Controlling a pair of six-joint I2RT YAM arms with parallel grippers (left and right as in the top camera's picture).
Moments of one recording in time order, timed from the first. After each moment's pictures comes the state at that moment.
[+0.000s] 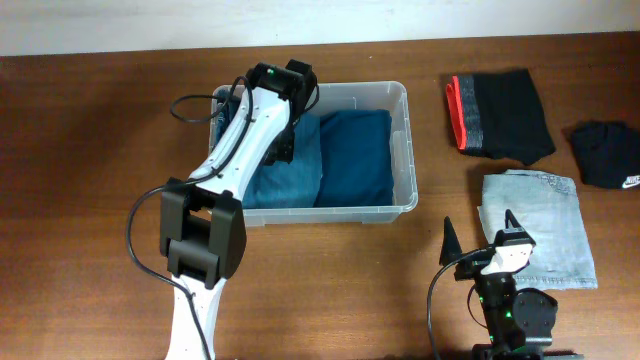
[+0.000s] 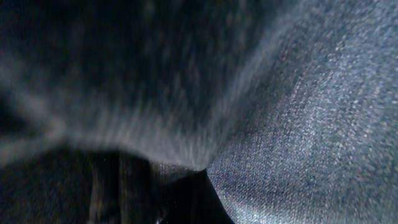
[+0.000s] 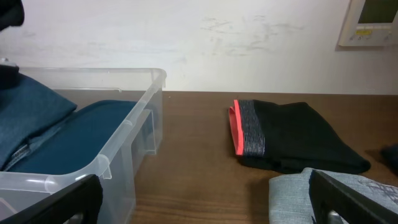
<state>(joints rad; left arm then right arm) -0.41 2.30 2.09 -1.47 -0.37 -0.34 -0.07 0.01 0.01 -0.06 -0.14 0.00</state>
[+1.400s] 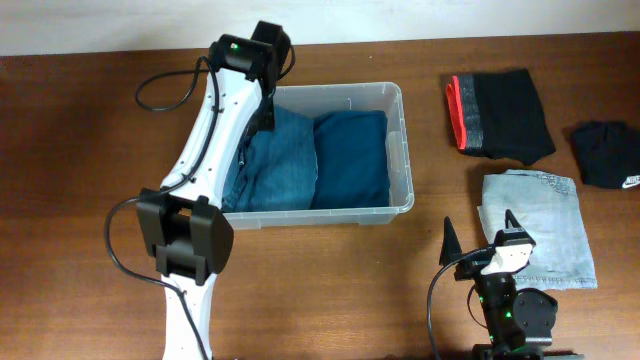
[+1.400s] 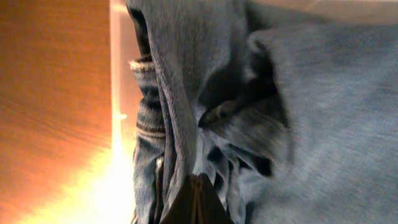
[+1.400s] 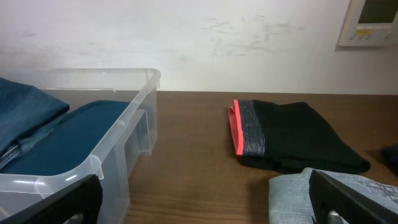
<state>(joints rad) -0.32 2.29 2.30 -1.52 -0.38 -0.40 -0.07 0.01 0.01 -0.06 -0.14 0.00</state>
